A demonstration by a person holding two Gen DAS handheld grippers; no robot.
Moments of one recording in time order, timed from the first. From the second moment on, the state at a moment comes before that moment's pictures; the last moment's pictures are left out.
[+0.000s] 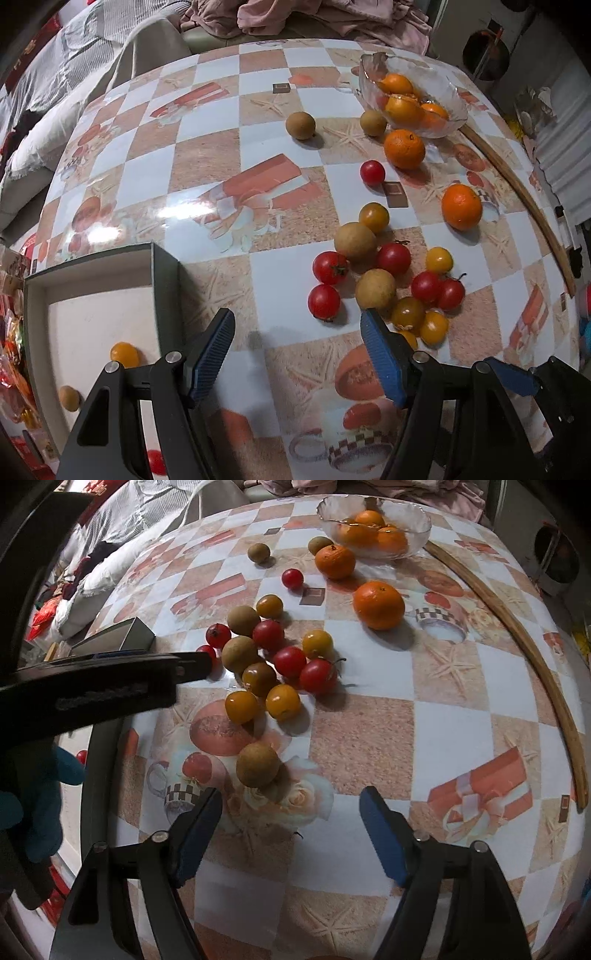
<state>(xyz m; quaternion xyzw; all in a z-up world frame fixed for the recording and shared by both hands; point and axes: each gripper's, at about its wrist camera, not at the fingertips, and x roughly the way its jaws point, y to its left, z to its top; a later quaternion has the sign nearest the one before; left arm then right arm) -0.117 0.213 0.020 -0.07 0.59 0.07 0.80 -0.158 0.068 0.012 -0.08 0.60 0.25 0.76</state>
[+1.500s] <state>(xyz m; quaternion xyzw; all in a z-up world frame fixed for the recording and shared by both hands) -0.159 0.225 0.062 -0.13 0.56 0.06 0.82 -0.151 0.068 0.030 -0.06 0.60 0.27 0.75</state>
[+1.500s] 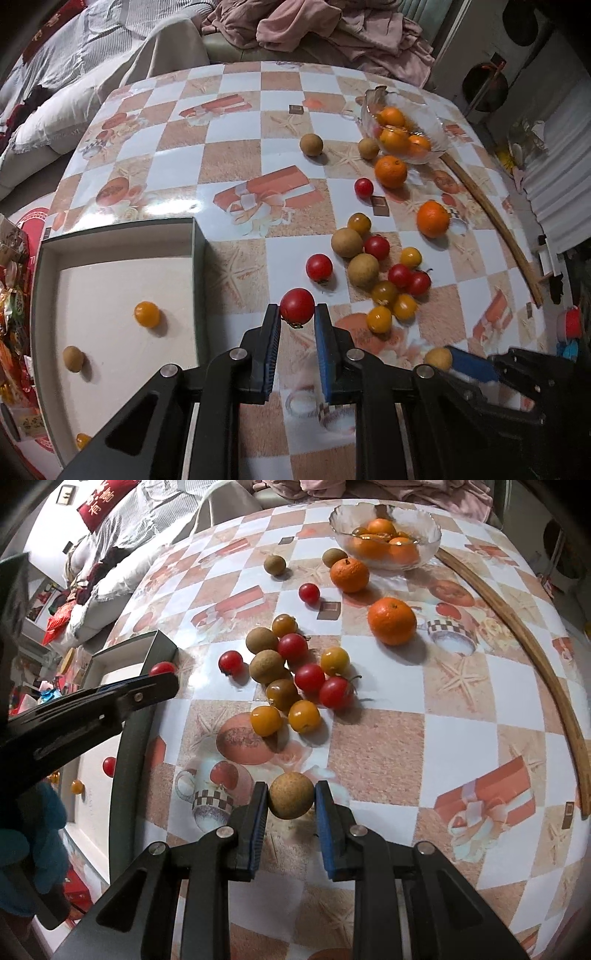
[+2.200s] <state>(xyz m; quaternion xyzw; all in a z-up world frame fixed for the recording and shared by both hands) -0.252 0.316 0.090 -0.17 0.54 0.14 0.81 -0.168 0.154 0.063 -0.11 0.57 0.34 0.73</state>
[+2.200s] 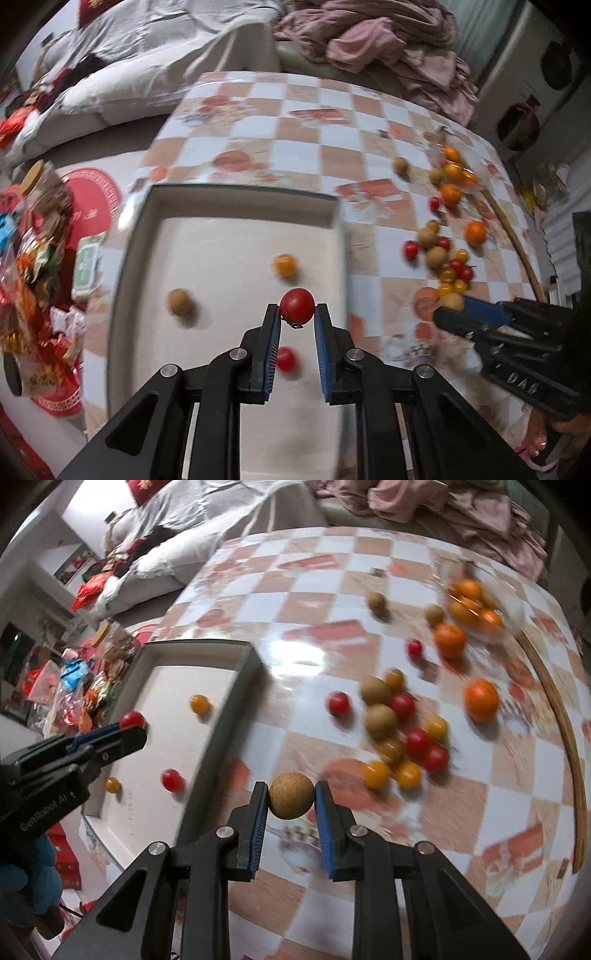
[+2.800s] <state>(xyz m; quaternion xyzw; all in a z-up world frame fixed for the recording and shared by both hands) -0.283 0.368 0.031 -0.19 0.56 0.19 0.78 -0.157 0.291 0.046 -0.14 0.57 0.41 0.70</state>
